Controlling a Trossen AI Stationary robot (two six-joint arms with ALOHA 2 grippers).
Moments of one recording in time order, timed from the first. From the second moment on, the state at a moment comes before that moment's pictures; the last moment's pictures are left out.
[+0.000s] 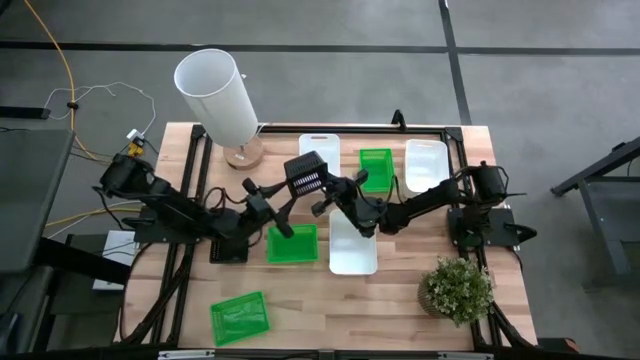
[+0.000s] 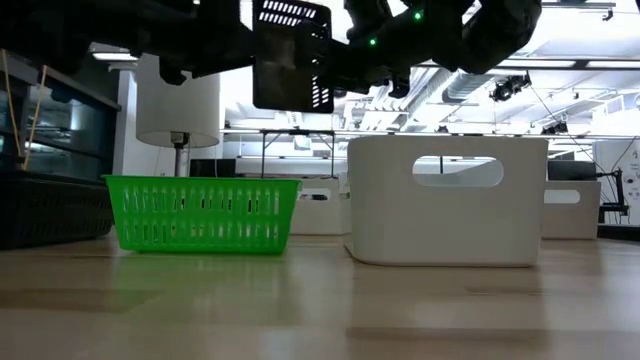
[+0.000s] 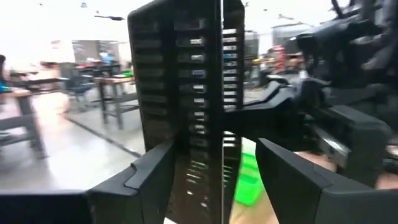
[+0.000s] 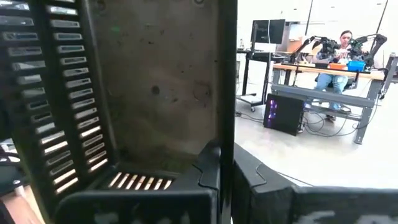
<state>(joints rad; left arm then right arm) -0.21 1.50 0.45 1.24 -1.05 0.20 0.14 1.87 0.97 0.99 1.01 -0.09</state>
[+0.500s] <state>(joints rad) -0.21 1.52 0.46 1.24 -1.13 0.23 0.14 1.87 0.97 0.98 0.99 -0.08</state>
